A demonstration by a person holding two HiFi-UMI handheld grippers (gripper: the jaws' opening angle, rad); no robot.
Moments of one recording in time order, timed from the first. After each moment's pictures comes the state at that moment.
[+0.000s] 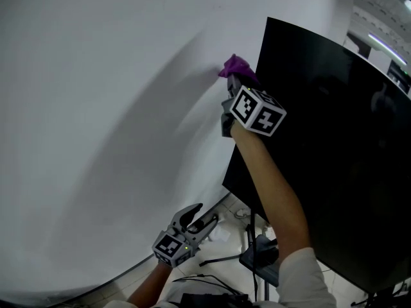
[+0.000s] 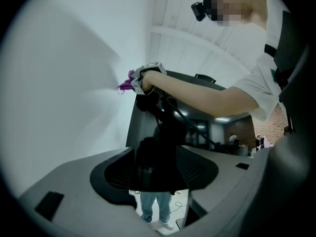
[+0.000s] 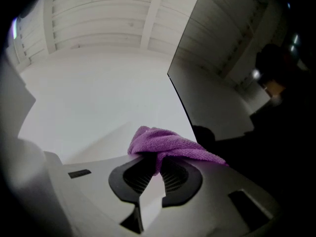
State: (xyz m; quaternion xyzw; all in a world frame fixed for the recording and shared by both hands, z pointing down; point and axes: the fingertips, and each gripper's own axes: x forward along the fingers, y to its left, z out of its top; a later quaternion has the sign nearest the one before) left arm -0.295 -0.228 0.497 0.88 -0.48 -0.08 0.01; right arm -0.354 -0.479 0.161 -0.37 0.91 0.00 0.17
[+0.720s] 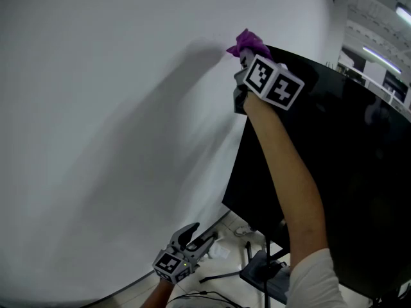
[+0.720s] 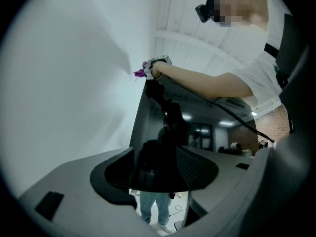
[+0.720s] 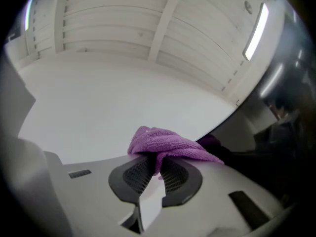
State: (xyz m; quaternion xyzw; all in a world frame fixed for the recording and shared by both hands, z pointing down) left arm -0.308 -0.211 0.498 0.86 -0.49 -0.11 0.02; right arm -0.342 -0.463 0.010 -0.39 0.89 0.07 0.22
